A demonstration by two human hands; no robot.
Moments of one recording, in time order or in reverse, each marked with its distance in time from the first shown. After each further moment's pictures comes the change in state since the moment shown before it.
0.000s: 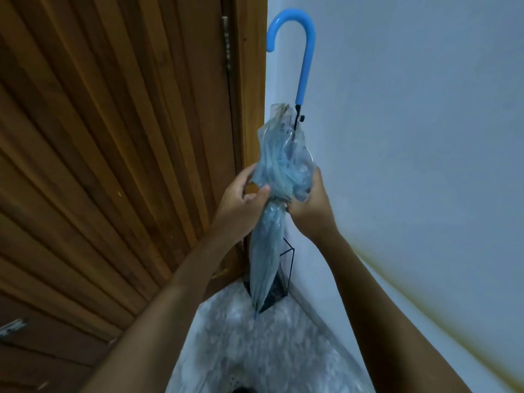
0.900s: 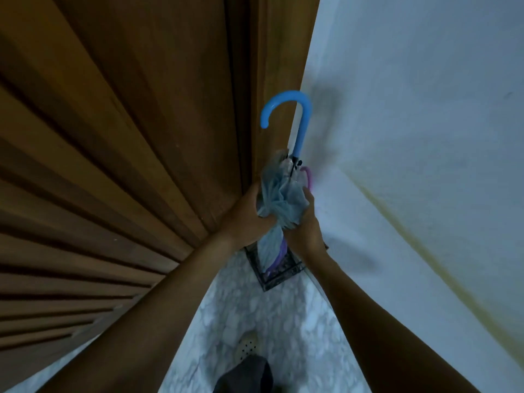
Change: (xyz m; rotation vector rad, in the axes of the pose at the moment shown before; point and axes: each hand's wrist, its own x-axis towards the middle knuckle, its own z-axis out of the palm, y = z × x) left_hand 0.225 -0.370 -0.009 0.193 -0.168 -0.200; right_hand 0.140 0.377 0.124 -0.344 -0.180 0.459
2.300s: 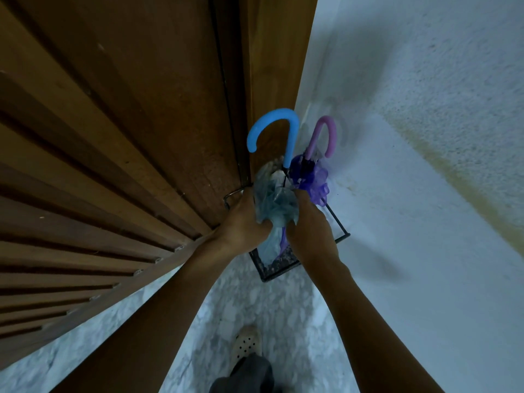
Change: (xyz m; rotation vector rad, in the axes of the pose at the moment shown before) left_hand 0.011 -0.126 0.047 0.393 -0.031 -0.377; right_hand 0.028 0.087 0.054 -0.316 -0.069 0.003
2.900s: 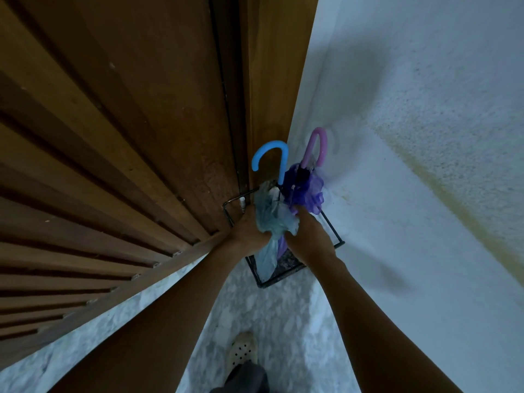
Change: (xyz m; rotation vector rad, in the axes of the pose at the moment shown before) left_hand 0.022 -0.006 0.025 -0.131 -0.140 -0.130; right_hand 0.010 0.008 -0.009 -0.078 -0.158 0.073
